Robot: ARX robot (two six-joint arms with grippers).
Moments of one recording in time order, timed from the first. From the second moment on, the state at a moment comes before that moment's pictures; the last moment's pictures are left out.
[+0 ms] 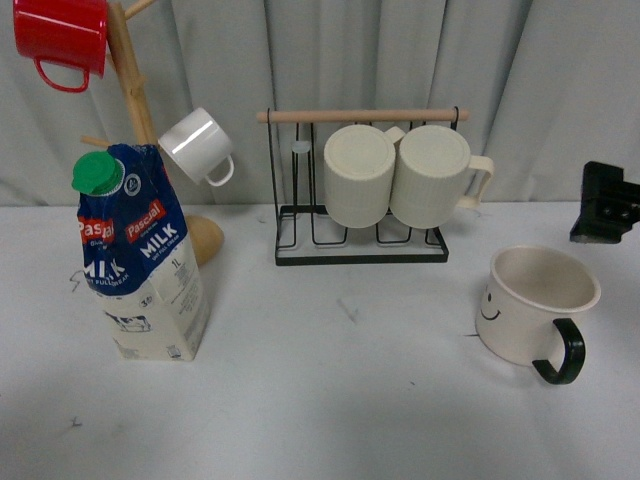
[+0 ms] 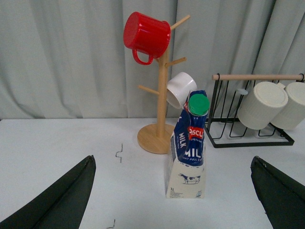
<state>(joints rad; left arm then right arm) 0.00 0.01 0.01 0.00 0.00 -0.01 0.01 1.88 1.12 -0.13 -0.04 0.24</state>
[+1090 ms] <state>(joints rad) 0.00 0.01 0.01 0.00 0.00 -0.01 0.11 2.00 1.20 -0.24 0.02 0.35</state>
